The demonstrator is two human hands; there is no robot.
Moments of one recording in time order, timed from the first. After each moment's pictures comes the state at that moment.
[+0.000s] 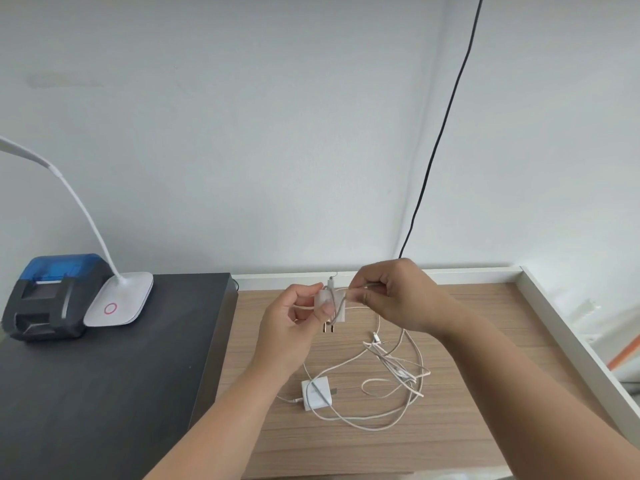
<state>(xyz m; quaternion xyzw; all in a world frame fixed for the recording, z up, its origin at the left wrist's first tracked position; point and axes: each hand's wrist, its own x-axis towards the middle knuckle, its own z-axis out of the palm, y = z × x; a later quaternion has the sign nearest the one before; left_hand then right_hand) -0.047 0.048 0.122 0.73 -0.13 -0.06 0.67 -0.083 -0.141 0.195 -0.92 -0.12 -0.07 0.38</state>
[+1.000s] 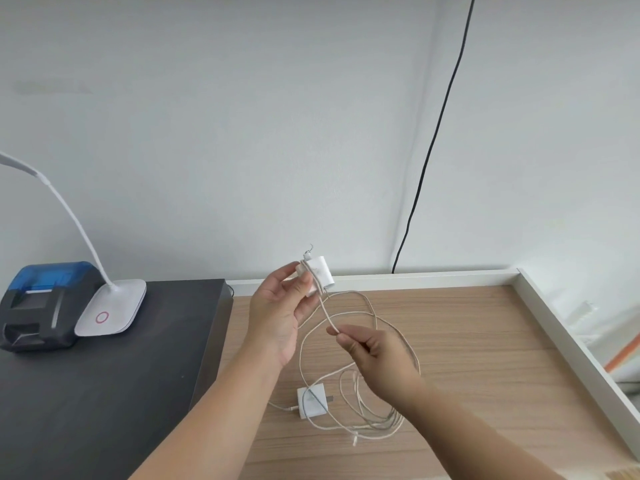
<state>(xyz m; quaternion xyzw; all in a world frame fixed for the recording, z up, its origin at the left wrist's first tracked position) -0.024 0.030 0.151 0.47 0.02 -0.14 0.87 -0.114 -0.110 0.101 -0.84 0.04 -0.06 0.53</state>
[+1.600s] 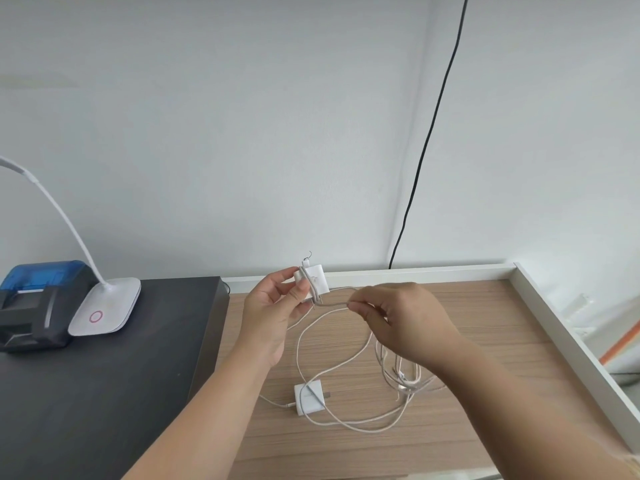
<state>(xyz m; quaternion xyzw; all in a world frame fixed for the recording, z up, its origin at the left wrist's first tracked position) -0.018 0.036 0.134 0.54 0.00 -0.15 0.83 -0.103 -0.148 0.164 -0.94 -0.09 -0.21 0.24</state>
